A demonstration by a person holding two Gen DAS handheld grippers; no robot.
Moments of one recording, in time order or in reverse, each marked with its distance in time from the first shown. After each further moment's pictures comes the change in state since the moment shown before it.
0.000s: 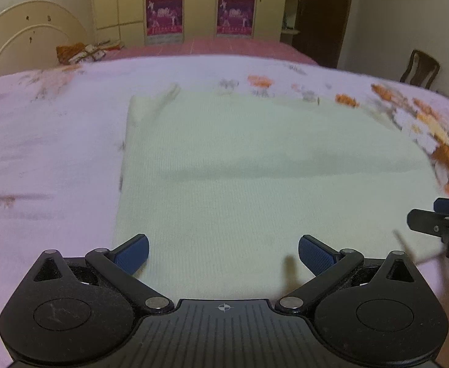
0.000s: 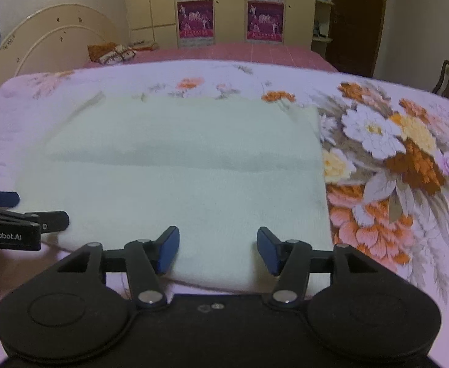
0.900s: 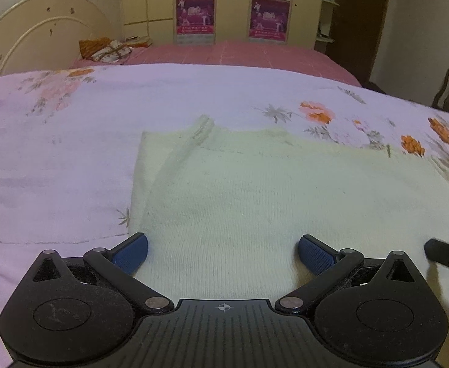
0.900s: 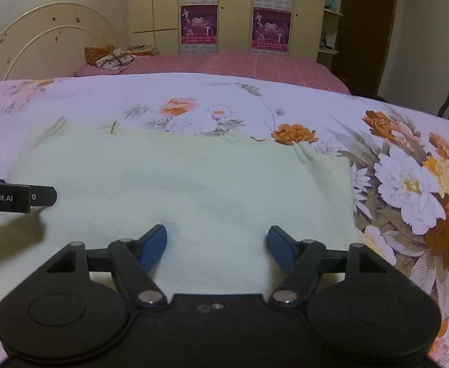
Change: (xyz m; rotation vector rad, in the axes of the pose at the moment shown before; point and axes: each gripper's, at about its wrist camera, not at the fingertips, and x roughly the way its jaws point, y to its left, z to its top) left arm 0.090 0.021 0.070 -0.073 0.009 0.102; right arm 0.093 -0.003 0.060 -0.034 -0.013 -0.019
